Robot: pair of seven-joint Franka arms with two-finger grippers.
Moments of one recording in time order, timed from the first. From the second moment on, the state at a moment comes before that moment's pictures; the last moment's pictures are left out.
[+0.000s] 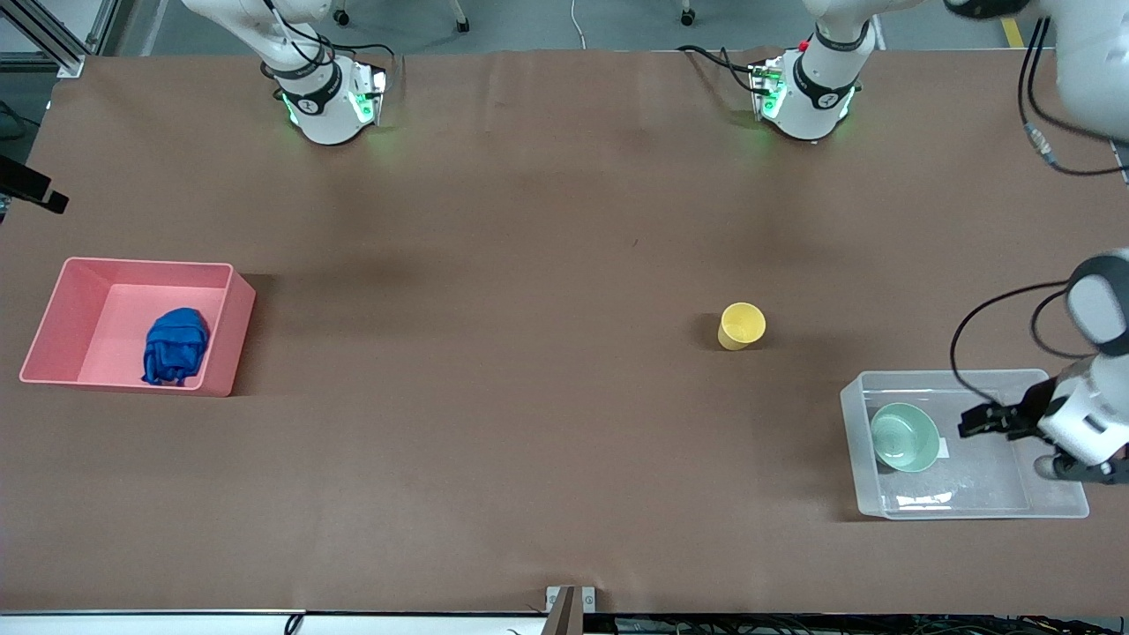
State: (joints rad) left arm 0.19 0.50 -0.13 -1.38 0.00 1.97 0.16; right arm -0.09 0.00 -0.06 -1.46 0.02 1.37 0.05
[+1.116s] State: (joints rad) left arm 0.18 0.03 -0.43 -2.23 -0.08 2.30 0.03; right arm -0.10 0.01 -0.05 -1.41 -0.01 1.41 -0.02
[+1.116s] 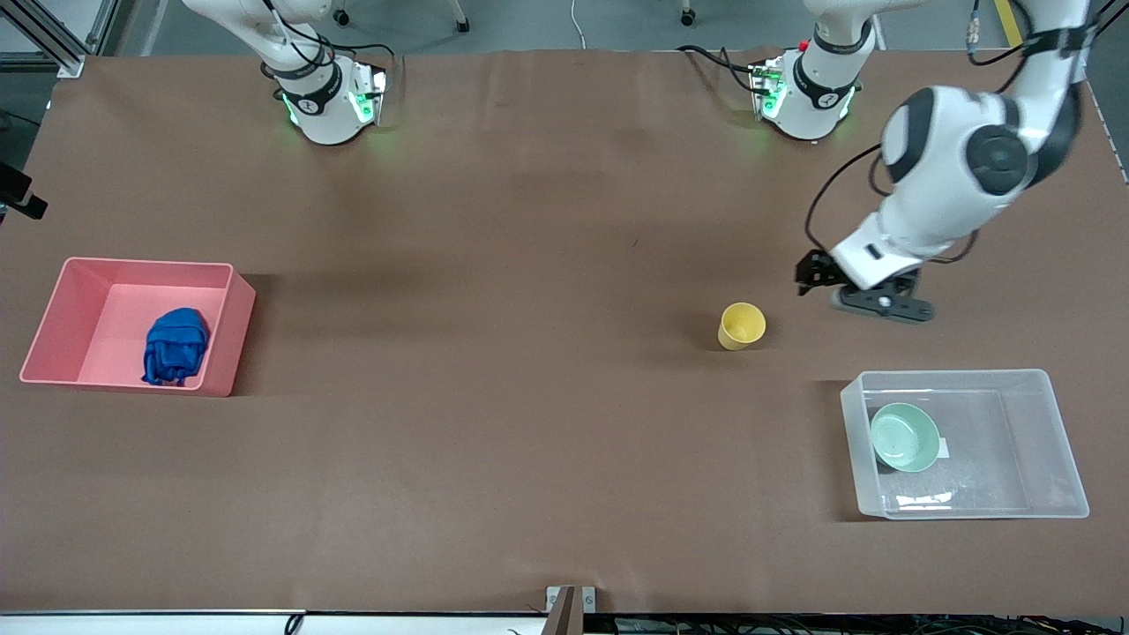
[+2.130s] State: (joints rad) left arm 0.14 0.37 -0.45 -2.27 0.10 2.64 -0.15; right arm -0.10 0.01 -0.05 -1.41 -0.01 1.41 -0.02
